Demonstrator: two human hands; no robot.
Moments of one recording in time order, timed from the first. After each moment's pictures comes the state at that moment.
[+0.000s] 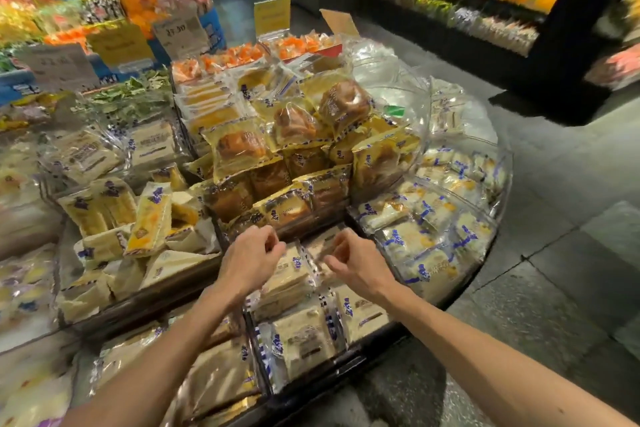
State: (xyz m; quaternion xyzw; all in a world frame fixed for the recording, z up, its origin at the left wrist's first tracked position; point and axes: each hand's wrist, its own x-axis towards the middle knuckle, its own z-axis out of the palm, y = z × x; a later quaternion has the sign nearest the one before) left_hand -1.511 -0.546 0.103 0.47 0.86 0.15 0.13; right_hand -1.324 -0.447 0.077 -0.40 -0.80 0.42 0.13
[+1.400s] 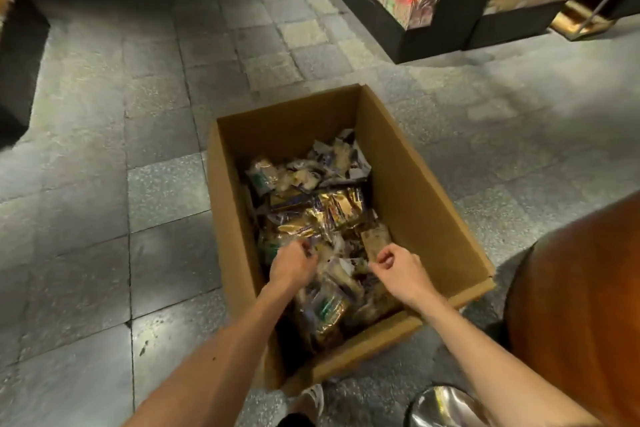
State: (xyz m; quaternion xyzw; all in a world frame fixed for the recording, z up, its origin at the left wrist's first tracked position) left_hand -0.372 -0.185 -0.066 0.81 0.40 -0.13 0.41; right_hand -0.280 -0.371 -0.030 -0.90 -0.12 0.32 0.26
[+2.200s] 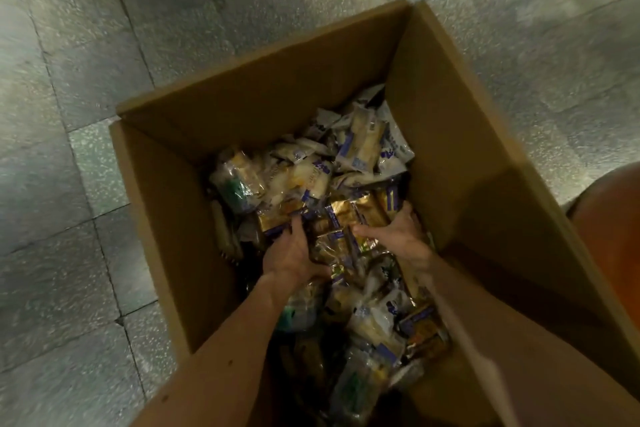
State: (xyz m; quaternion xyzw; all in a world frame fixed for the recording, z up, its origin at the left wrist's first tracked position) left_hand -0.236 -0.067 -0.230 0.84 0.32 -0.32 0.31; right_hand -0.106 -0.225 -0.220 -0.85 0.11 0.43 0.29
